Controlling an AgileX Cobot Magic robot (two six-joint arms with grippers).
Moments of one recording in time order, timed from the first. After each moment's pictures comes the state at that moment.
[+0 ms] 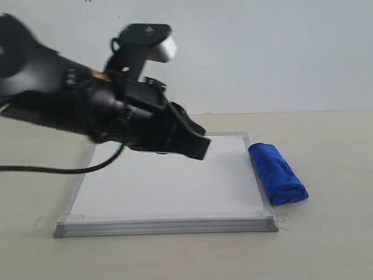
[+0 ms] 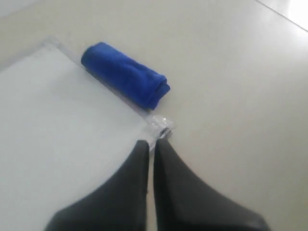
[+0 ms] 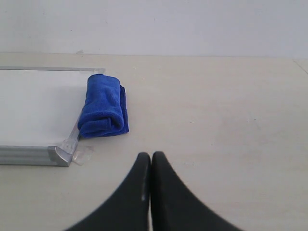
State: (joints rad) left arm -0.58 1.46 -1.06 -0.60 0.37 0.55; right arm 0.05 0.00 0.00 0.01 0.33 0.00
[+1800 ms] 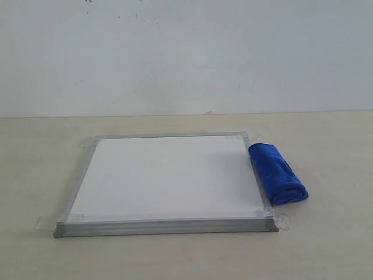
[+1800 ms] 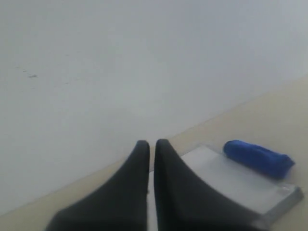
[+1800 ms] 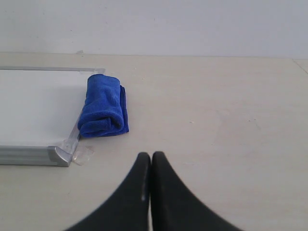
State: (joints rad) left arm -0.33 0.40 -0.40 -0.27 0.10 0.46; right arm 0.05 0.00 0.00 0.01 0.33 0.00
